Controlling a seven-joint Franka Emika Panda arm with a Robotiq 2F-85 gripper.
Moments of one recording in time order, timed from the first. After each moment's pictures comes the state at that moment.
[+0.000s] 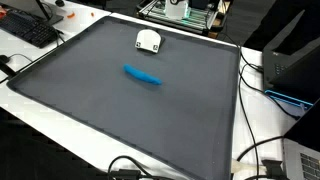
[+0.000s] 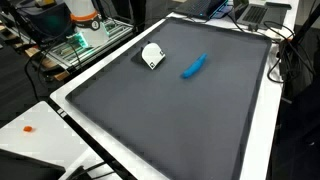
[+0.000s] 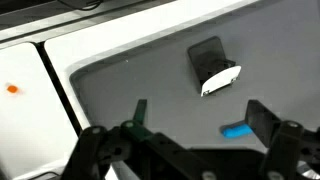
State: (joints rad) arm -0.16 -0.44 -0.31 -2.20 0.02 1.60 -0.14
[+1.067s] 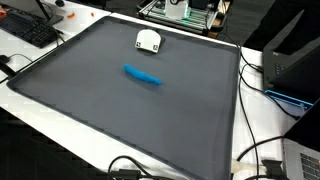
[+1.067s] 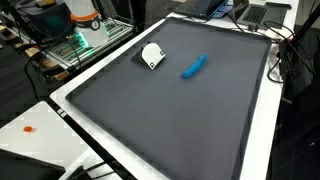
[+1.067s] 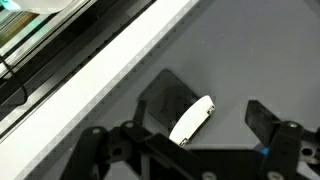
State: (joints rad) arm -0.14 -0.45 0.00 -2.53 0.28 1.86 0.49
